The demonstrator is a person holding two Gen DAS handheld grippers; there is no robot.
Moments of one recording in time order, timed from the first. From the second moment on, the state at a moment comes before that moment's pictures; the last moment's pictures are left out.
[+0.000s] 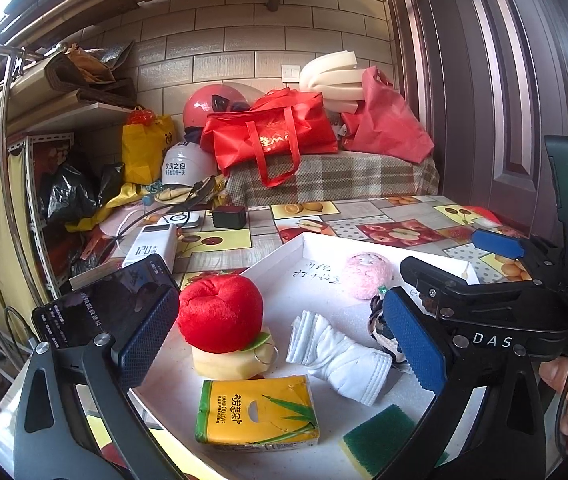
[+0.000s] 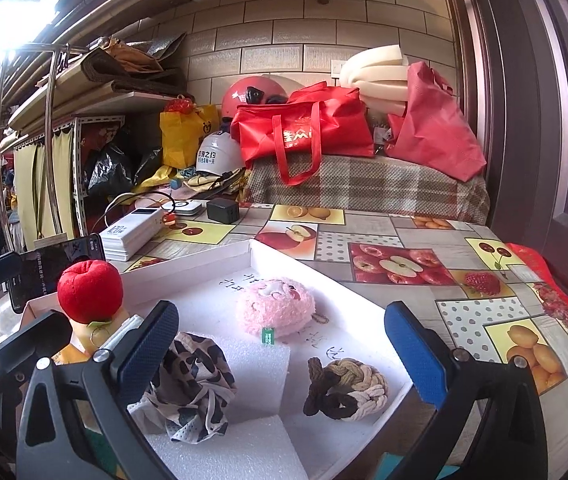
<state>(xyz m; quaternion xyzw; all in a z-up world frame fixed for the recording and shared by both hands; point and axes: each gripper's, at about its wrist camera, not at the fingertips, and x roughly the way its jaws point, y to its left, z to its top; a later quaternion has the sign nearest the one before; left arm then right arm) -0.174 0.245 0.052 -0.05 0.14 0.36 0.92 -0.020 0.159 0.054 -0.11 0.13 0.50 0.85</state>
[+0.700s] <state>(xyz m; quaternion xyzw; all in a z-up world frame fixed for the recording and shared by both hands) -0.187 0.228 0.057 -0.06 0.12 0.38 0.92 -0.038 0.107 0.056 -0.08 0.12 0.53 0.84</state>
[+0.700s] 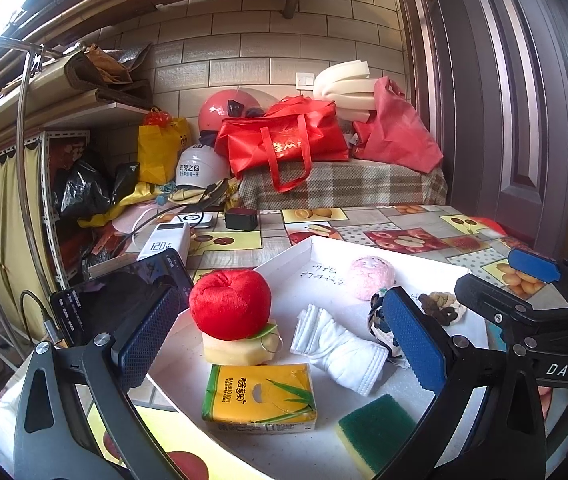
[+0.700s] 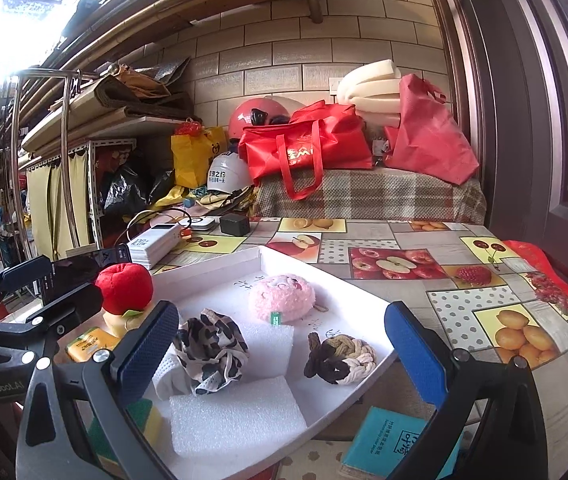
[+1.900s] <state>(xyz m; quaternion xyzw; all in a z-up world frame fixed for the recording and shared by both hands) -0.105 0.116 0.048 -0.03 0.23 0.15 0.96 0.046 0.022 0.011 -0.26 0.29 0.52 0.76</state>
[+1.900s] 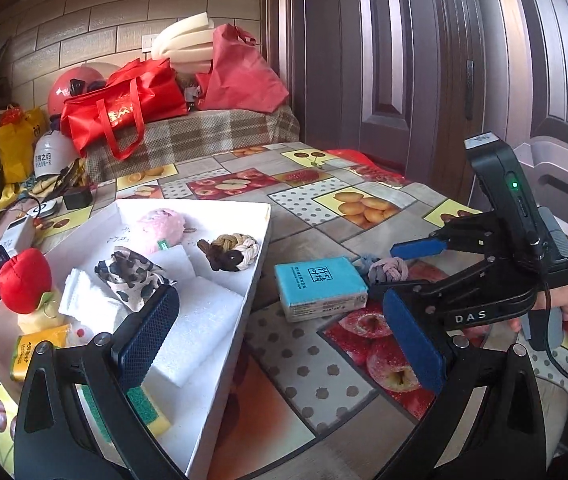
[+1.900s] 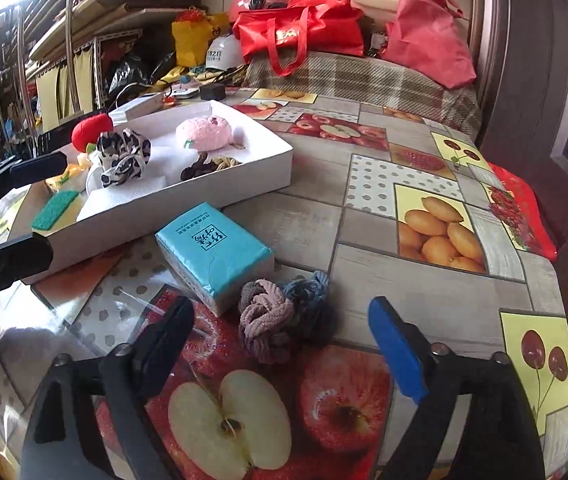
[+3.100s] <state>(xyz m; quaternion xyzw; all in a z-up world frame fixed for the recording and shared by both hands) -0.009 0.066 0.026 0.02 0.38 -0.03 0.93 0.126 -0.061 0.017 -0.06 0.37 0.50 0.78</state>
